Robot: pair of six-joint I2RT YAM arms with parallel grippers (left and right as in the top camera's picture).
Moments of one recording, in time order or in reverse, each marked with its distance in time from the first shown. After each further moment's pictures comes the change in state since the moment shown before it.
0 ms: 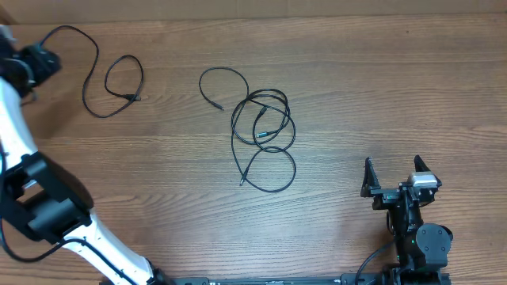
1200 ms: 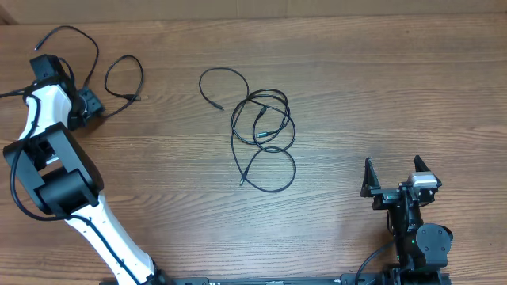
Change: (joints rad) left arm -0.098 0.174 -0.225 0.115 -0.330 -0.061; right arm 0.000 0.000 0.000 0.000 0.000 0.000
